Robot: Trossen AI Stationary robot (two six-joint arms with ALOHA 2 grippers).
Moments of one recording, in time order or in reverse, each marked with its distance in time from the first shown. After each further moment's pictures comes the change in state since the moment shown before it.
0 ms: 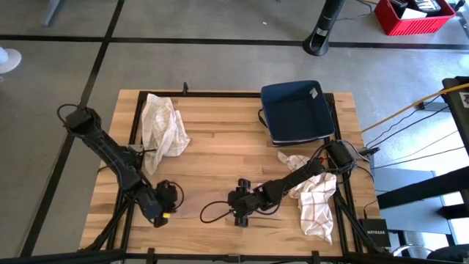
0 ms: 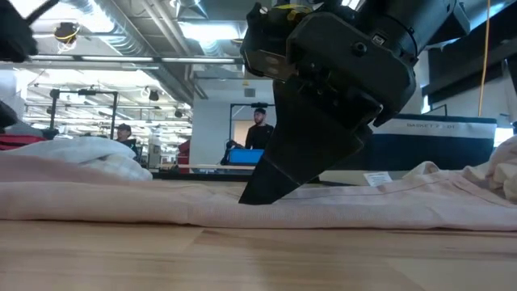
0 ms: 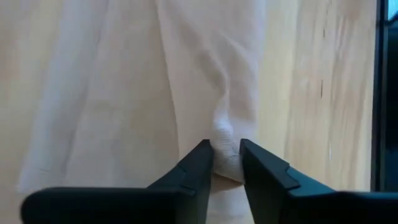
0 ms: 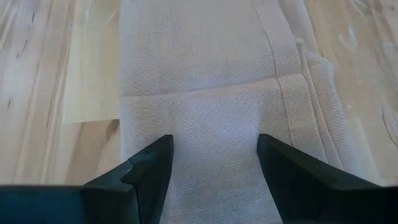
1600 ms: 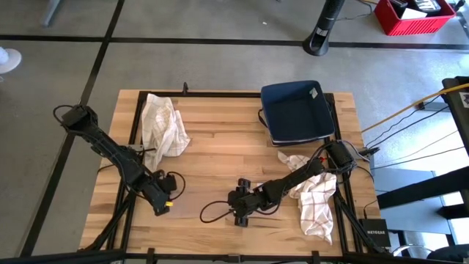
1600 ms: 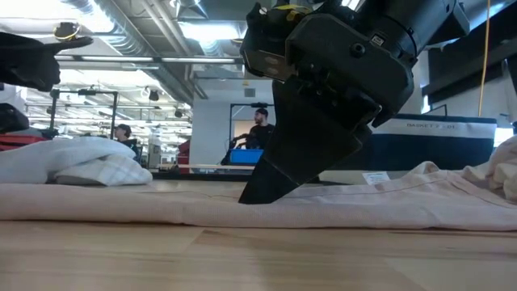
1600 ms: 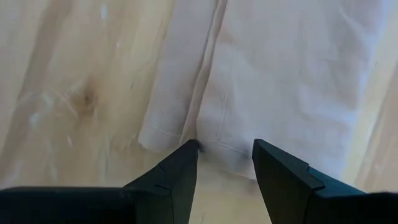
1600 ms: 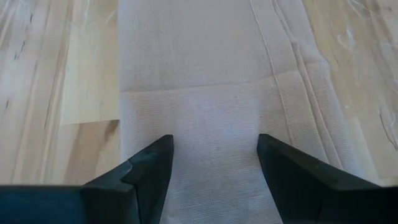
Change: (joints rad) left arm 0.128 -0.077 -0.001 -0.272 0.103 -0.016; right arm 0.000 0.000 0.000 0.000 0.003 0.000
